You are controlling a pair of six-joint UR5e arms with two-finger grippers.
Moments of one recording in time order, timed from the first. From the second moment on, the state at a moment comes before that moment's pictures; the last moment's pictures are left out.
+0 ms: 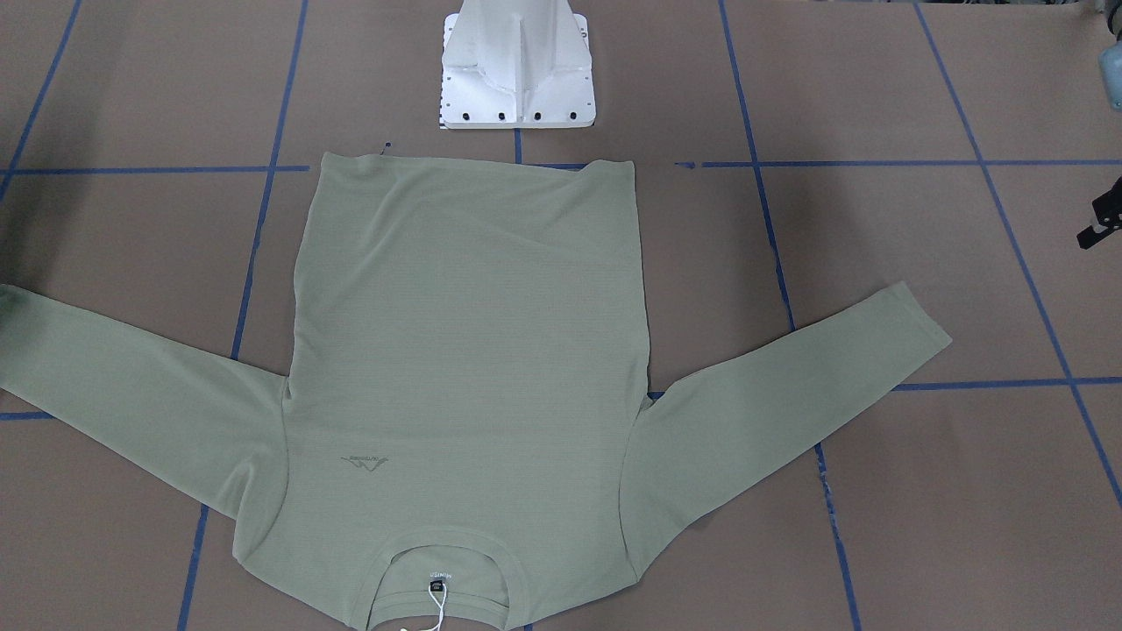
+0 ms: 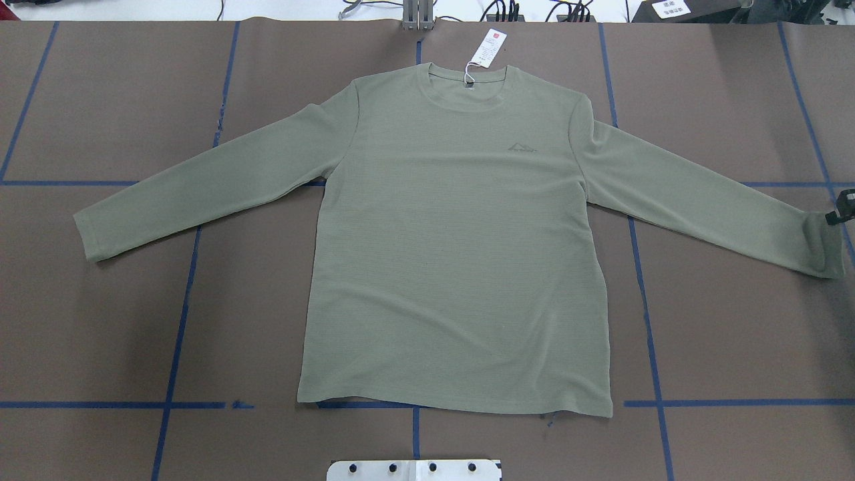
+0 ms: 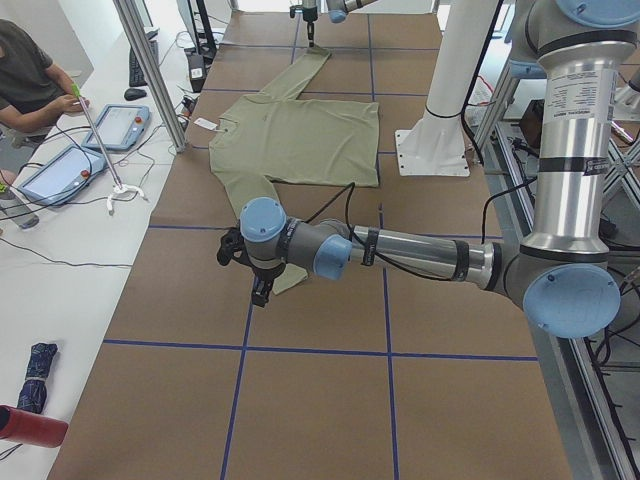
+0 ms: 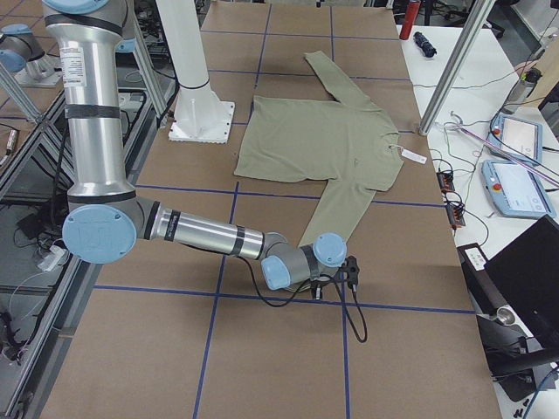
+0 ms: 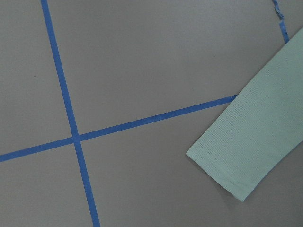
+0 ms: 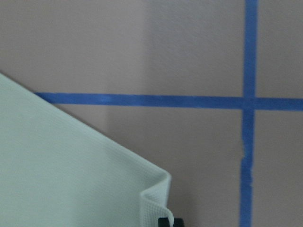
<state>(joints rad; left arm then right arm) -1.44 -1.56 -1.70 -1.78 -2.46 -0.07 1.30 -1.54 1.34 -1.02 2.42 0.42</state>
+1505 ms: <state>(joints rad) -1.44 -1.56 -1.71 -1.80 -2.46 -0.07 0.69 -0.49 1.09 -1.09 1.87 1.57</state>
